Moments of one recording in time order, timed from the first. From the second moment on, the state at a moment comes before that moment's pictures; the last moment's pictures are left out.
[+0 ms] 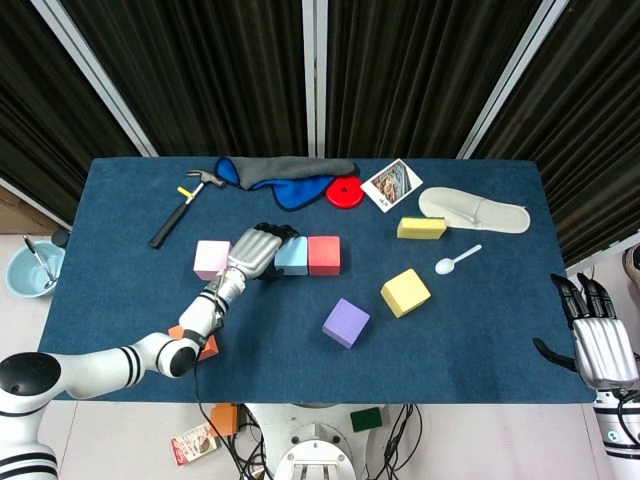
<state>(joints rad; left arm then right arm) -0.94 -1.64 -0.21 -1.29 1.00 0.78 0.26 0.07 -1.12 0.05 -1.60 -1.55 1.52 -0.02</state>
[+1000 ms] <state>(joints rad) -0.83 -1.34 -0.14 -1.53 1.06 0.87 0.26 0.09 -1.12 0.06 -1.60 -1.57 1.51 -0.02</state>
